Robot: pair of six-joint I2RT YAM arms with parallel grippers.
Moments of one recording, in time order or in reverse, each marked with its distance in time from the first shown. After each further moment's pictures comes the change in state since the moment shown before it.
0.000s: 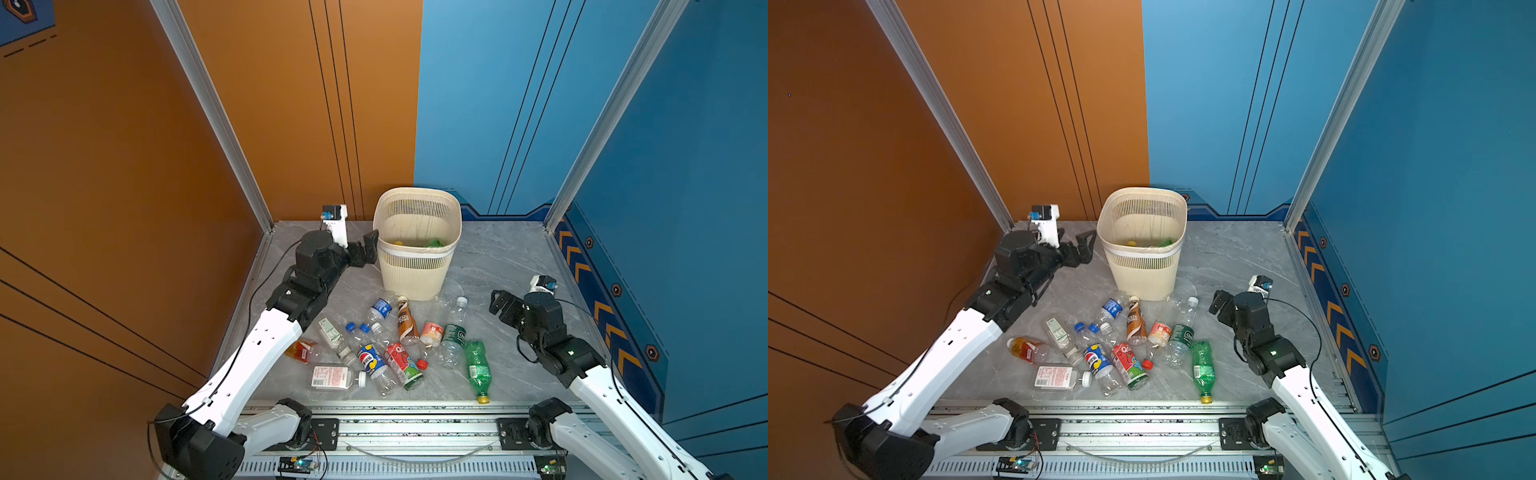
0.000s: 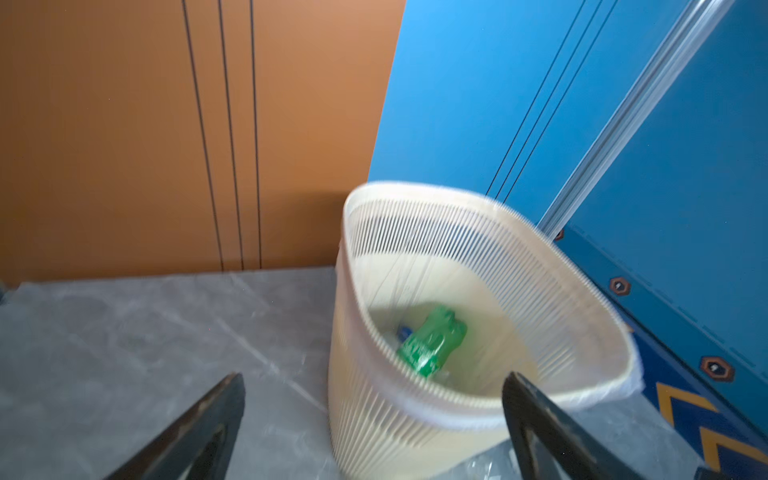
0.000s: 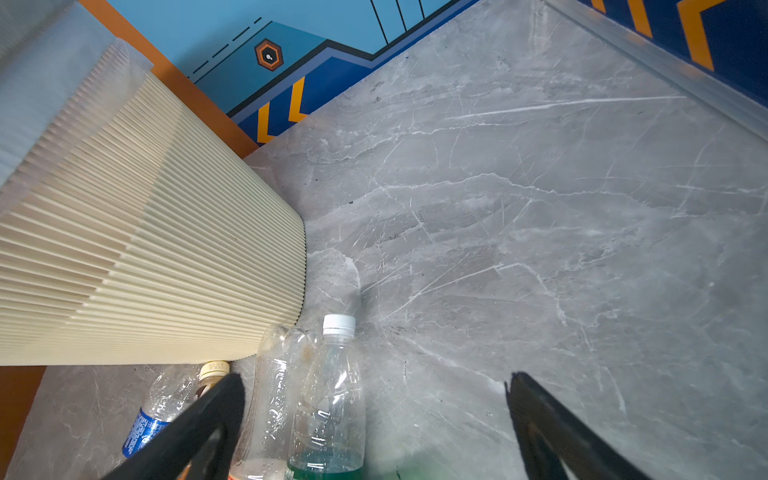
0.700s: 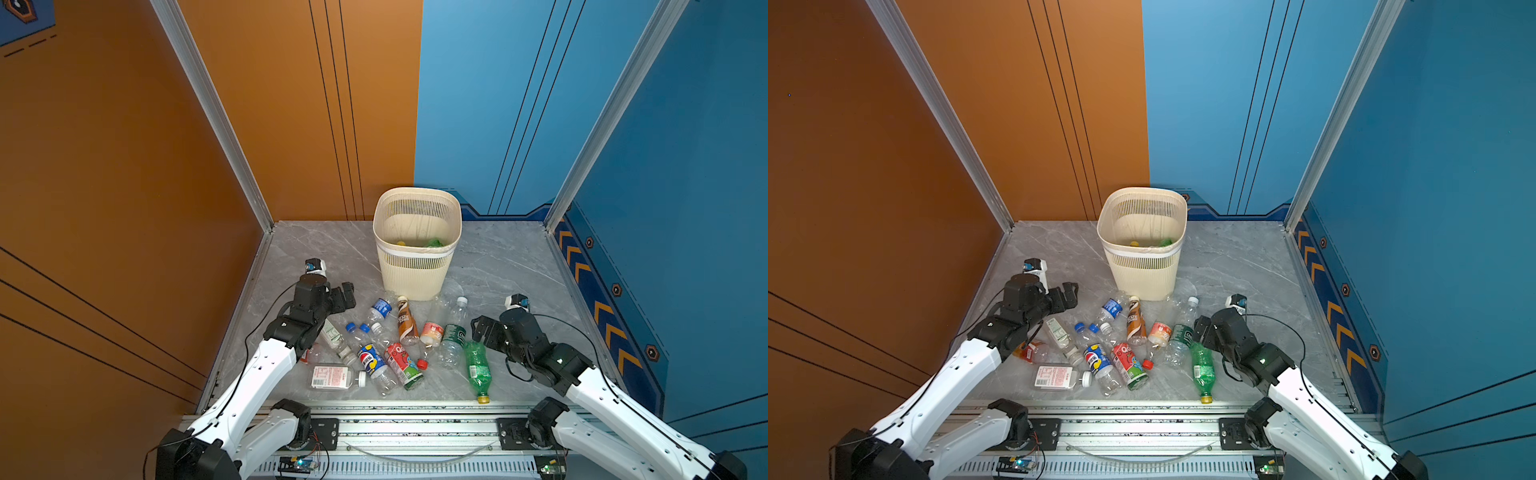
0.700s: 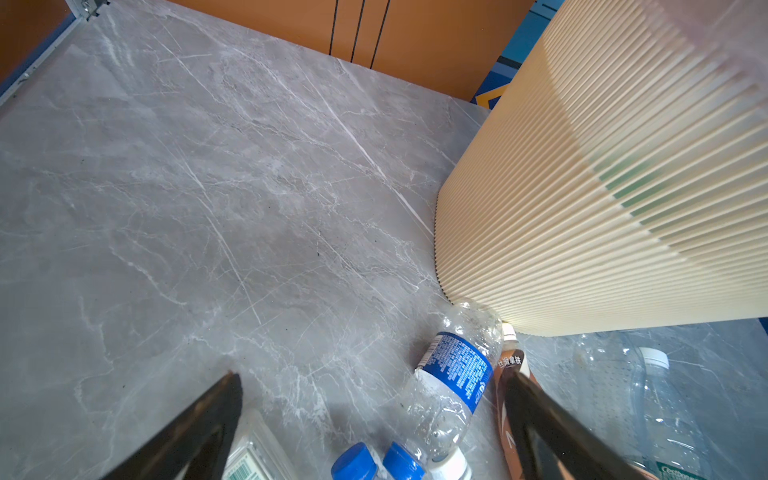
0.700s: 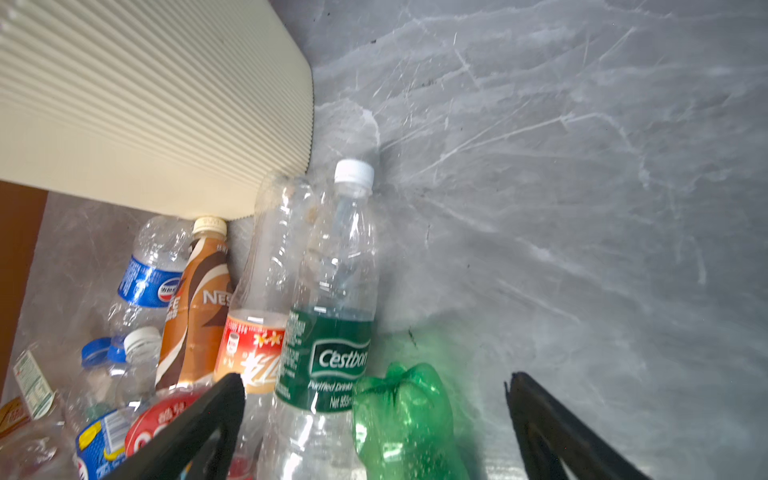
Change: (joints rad) left arm 0.130 -0.107 -0.316 -0.140 -0.002 -0.154; right arm 0.278 -0.047 -0.075 -0.195 -0.037 0.152
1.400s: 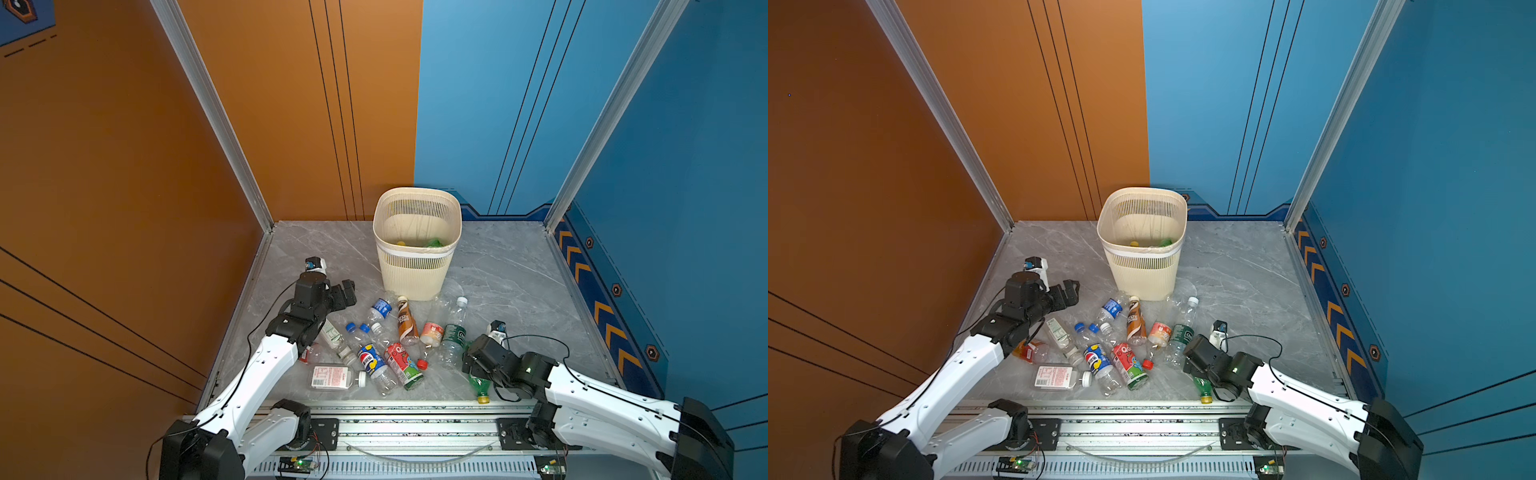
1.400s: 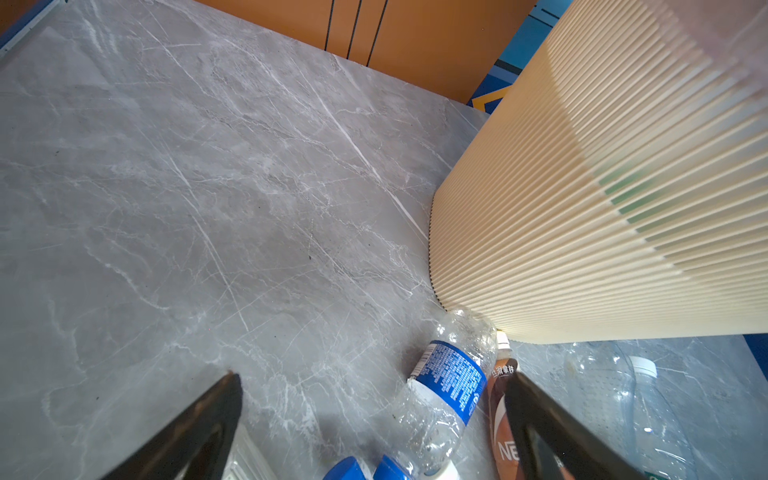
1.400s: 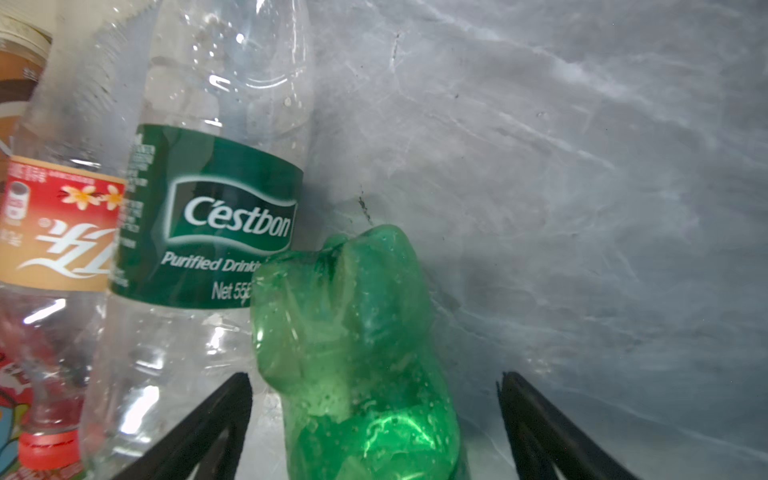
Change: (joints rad) left arm 0.024 0.026 0.000 0.042 0.036 -0.021; right arm 0.273 0.213 -0.095 -0.016 0.109 0.200
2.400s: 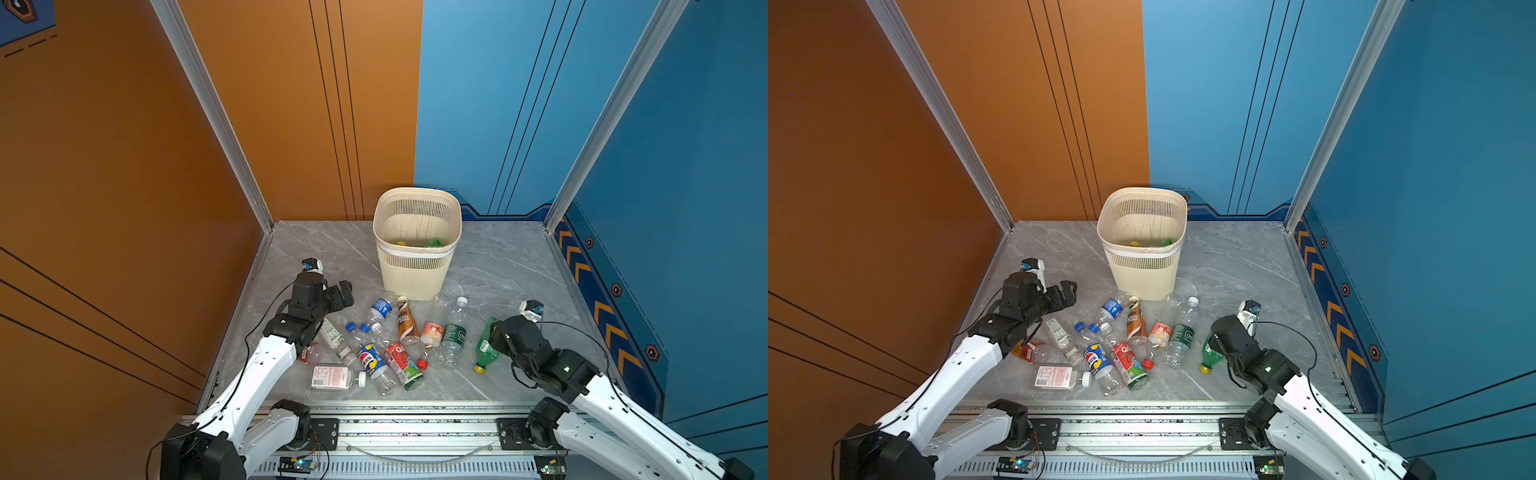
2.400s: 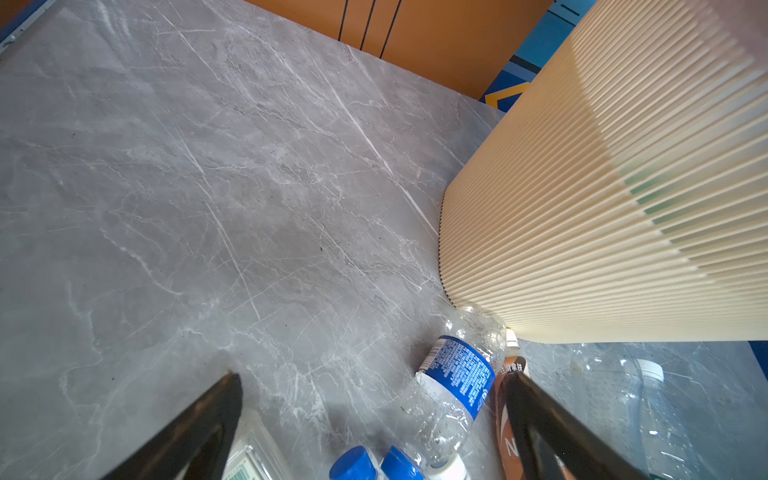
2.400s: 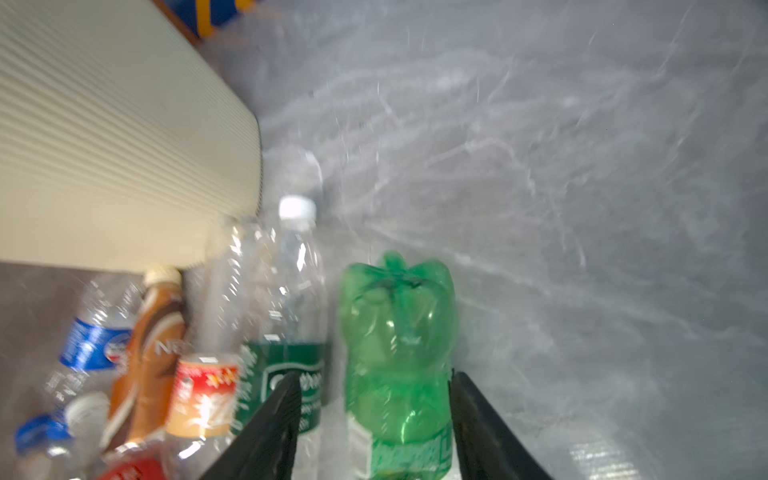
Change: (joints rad) left arm 0.022 -0.006 0.000 -0.036 0.011 -0.015; right arm -0.293 -0.263 0.178 -0.079 0.114 -0.156
